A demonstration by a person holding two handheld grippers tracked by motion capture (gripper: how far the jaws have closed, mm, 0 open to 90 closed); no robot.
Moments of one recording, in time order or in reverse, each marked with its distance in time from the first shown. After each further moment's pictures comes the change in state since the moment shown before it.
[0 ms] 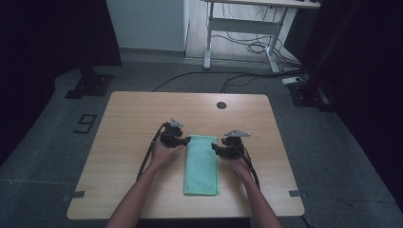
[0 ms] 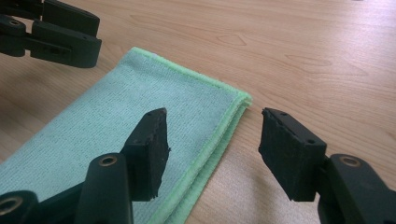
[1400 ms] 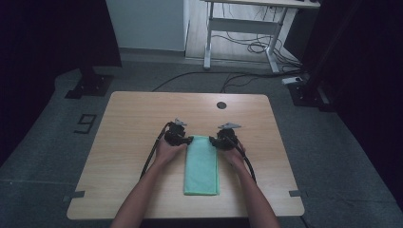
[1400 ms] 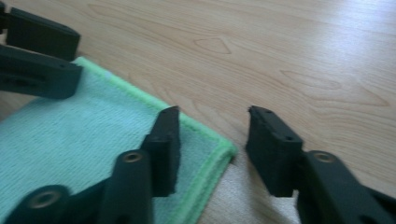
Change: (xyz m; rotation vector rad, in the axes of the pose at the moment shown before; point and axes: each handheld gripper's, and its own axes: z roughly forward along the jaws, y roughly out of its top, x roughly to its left) left arm 0.006 0.002 0.031 0.042 -0.006 -0.017; right arm -0.012 0.015 0.048 0.050 -0.048 -0.034
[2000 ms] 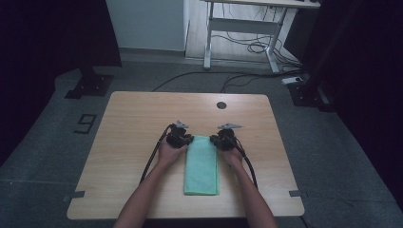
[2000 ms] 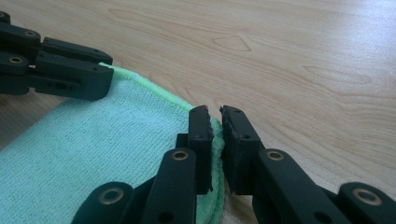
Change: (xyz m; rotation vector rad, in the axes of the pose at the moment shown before) left arm -0.006 -0.007 0.003 -0.045 -0.045 -0.001; right arm 0.002 -0.001 0.000 0.001 0.064 0.042
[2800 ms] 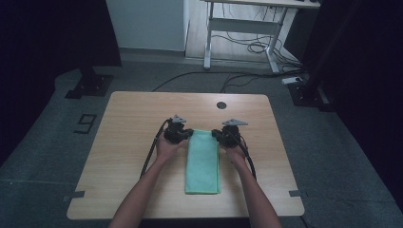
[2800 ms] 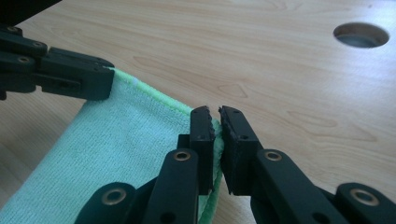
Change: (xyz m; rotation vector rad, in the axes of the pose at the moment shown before) left arm -0.008 0.024 -0.034 -0.088 -0.028 0.022; right arm 0.003 0.019 -0.033 -0.107 0.023 -0.012
